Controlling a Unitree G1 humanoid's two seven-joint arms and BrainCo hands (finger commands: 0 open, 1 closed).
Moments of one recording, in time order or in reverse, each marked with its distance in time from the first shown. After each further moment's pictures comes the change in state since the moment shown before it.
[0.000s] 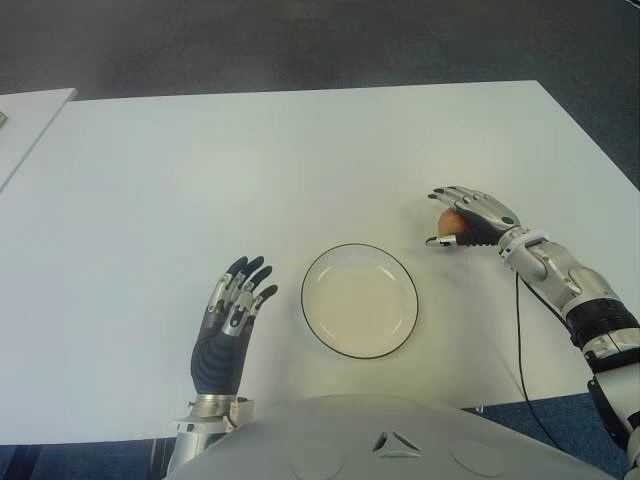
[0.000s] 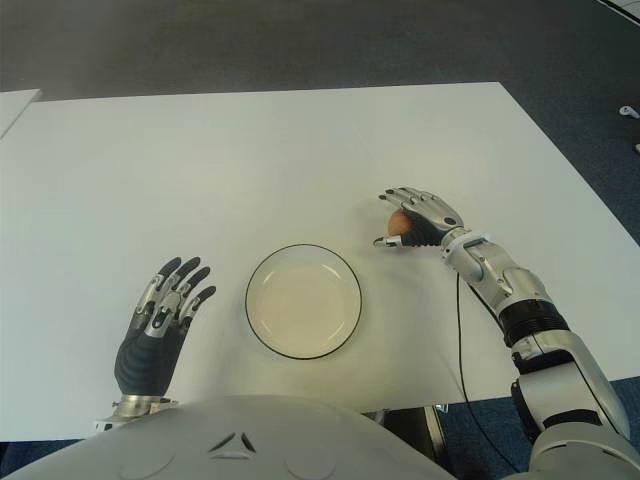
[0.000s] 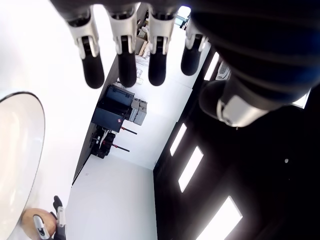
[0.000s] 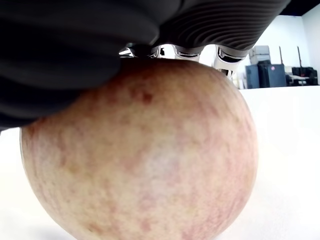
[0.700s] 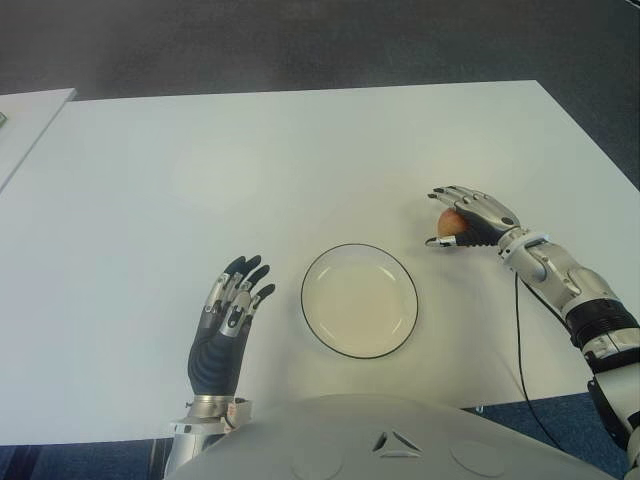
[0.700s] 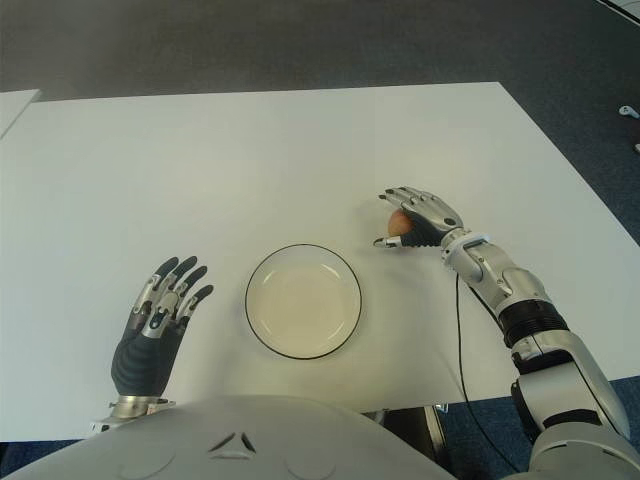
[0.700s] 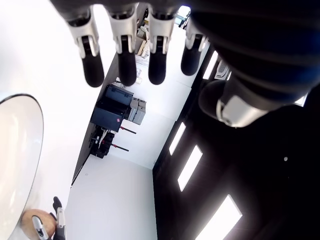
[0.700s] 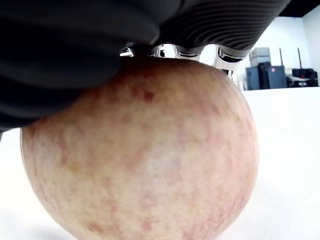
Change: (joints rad) left arm 0.000 0.008 0.006 -0.001 0.001 -0.016 -0.001; right arm 0.000 0.000 0.010 0.007 0.000 0.000 -0.025
